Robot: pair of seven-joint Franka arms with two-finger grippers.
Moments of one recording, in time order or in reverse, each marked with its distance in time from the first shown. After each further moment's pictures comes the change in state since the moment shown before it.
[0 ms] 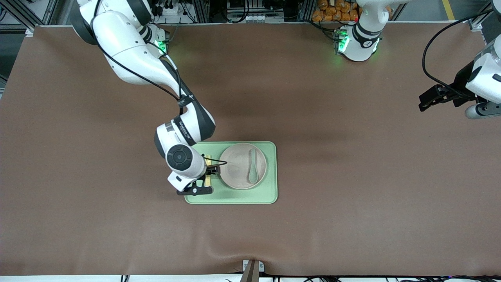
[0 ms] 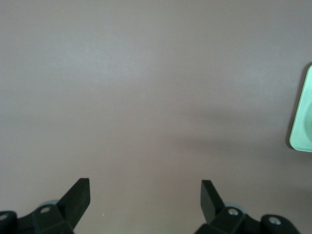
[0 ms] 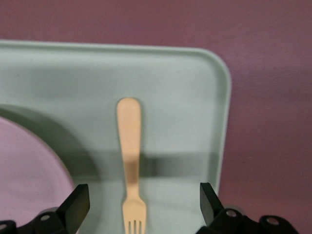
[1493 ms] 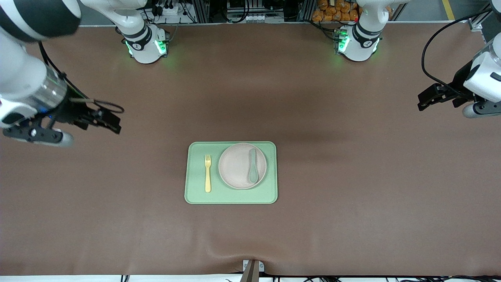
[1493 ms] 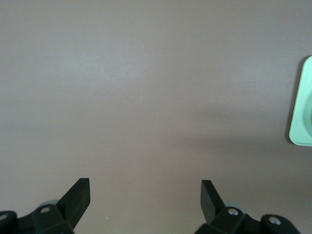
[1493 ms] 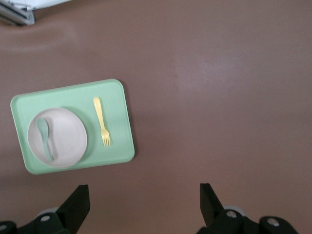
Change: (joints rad) left arm -0.001 -0.002 -0.005 0.011 -0.001 0.003 0.062; right arm -0.422 -0.633 0.218 -0.002 0.020 -0.529 -0.052
